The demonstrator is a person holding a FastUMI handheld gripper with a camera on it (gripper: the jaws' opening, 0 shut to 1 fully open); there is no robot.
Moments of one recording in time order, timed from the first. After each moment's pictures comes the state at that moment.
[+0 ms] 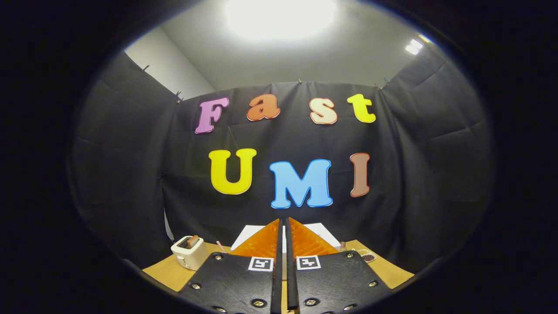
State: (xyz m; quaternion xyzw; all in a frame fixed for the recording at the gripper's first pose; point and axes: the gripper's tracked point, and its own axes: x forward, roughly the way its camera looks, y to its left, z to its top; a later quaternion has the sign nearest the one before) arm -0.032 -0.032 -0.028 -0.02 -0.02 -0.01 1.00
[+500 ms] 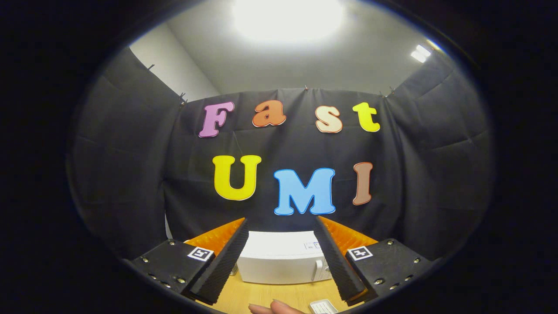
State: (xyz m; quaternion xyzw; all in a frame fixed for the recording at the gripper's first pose) arm -0.030 -0.005 -0.018 -0.03 -0.03 0.00 1.00
